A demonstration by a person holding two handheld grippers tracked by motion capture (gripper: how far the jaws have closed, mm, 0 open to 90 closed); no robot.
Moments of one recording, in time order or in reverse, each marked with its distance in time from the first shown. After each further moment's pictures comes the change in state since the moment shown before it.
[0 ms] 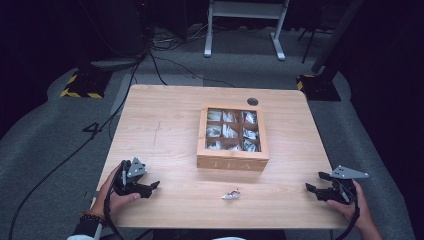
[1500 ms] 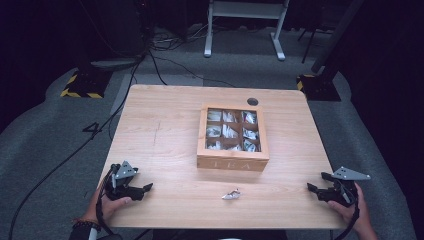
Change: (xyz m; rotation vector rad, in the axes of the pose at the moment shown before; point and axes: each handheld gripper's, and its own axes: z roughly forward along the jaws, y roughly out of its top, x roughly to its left) left arm 0.013 -0.025 -0.005 -0.029 -0.034 -0.082; right arm -0.004 -0.007 0.001 -0.011 -0.038 0.037
